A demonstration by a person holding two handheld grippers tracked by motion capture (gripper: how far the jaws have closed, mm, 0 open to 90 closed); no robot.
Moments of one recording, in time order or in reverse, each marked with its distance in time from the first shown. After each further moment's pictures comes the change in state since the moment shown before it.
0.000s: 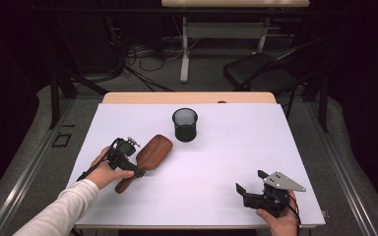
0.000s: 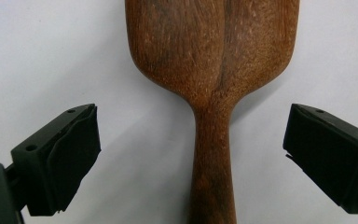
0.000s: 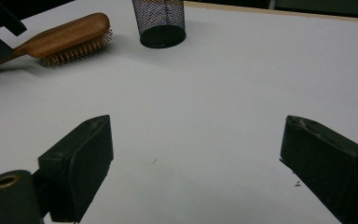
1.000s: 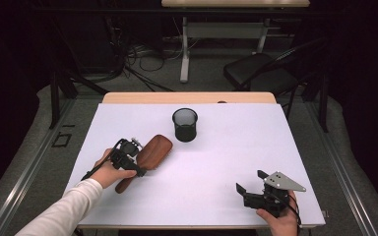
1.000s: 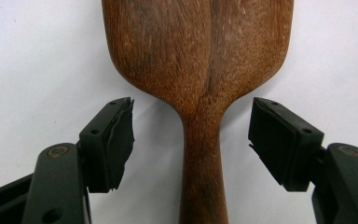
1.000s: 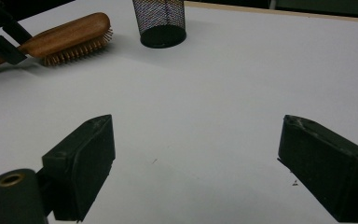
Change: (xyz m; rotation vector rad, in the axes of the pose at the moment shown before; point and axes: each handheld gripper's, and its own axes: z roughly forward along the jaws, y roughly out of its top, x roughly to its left) left arm -0.003 0.005 0.007 0.032 -0.007 0.013; right arm 0.000 0.000 0.000 0.001 0.004 -0.002
